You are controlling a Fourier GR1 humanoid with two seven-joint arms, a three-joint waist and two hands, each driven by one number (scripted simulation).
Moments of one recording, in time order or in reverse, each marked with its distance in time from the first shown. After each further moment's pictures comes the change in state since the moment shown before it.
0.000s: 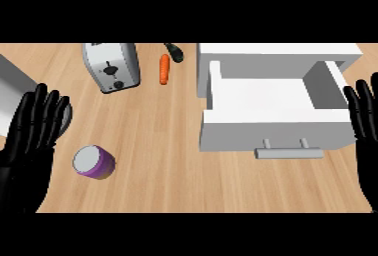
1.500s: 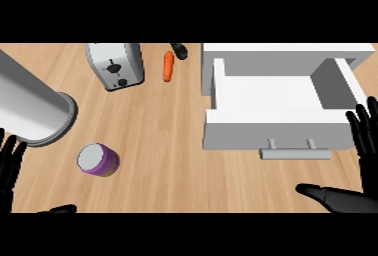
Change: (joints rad) left arm 0.250 -0.074 0.224 -0.054 0.089 0.060 0.276; right arm 0.126 0.046 -0.086 0.034 -0.025 -0.026 0.172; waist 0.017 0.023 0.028
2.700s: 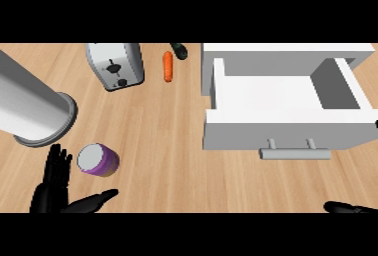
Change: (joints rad) left arm -0.022 -0.035 -0.068 0.563 -0.073 0.124 -0.431; right arm 0.056 -0.014 -0.112 -0.097 -0.074 0.084 0.033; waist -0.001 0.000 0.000
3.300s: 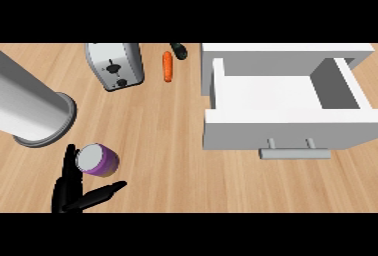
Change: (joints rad) left arm -0.151 0.012 0.061 0.376 0.042 0.015 -0.190; right arm 0.031 0.022 -0.025 -0.069 -0.006 0.026 0.037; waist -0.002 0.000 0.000
